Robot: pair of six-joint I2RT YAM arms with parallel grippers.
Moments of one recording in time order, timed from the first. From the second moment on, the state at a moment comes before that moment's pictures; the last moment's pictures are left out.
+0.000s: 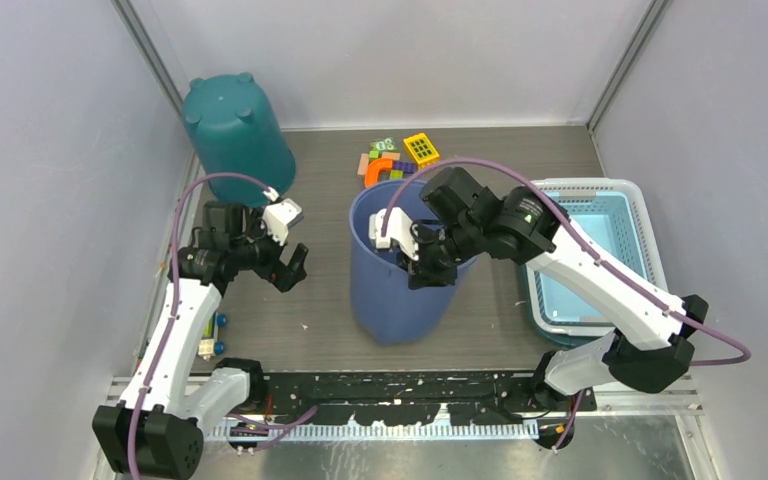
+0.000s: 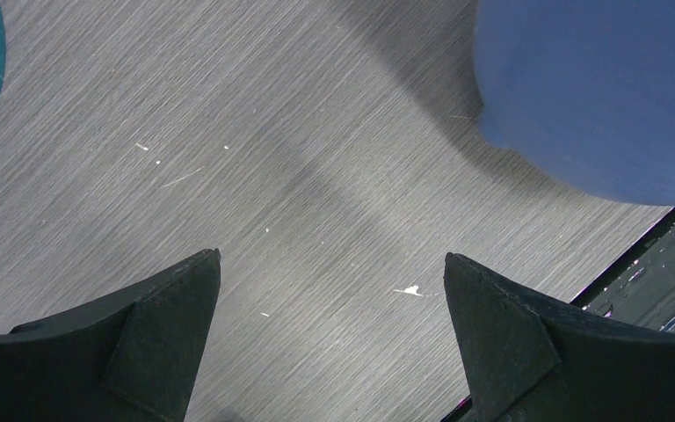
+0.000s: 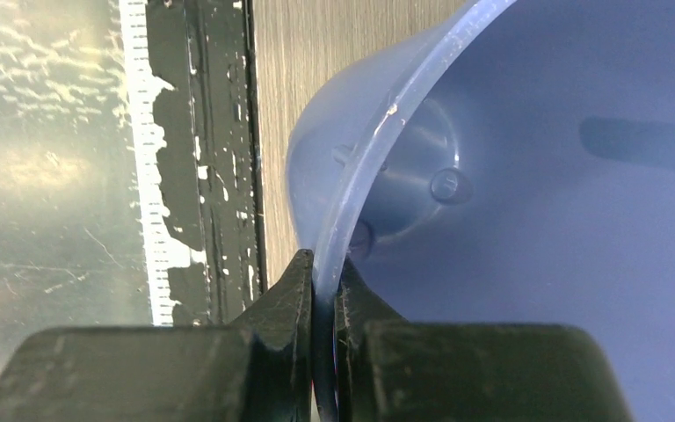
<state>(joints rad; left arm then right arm) -0.10 0.97 0.92 -0.80 0.47 0.48 0.97 1.38 1.70 -1.24 -0.35 -0.47</state>
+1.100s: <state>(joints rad) -0.10 0.91 0.91 -0.73 0.40 0.46 0.46 1.44 1.31 -0.40 -0.91 0.39</state>
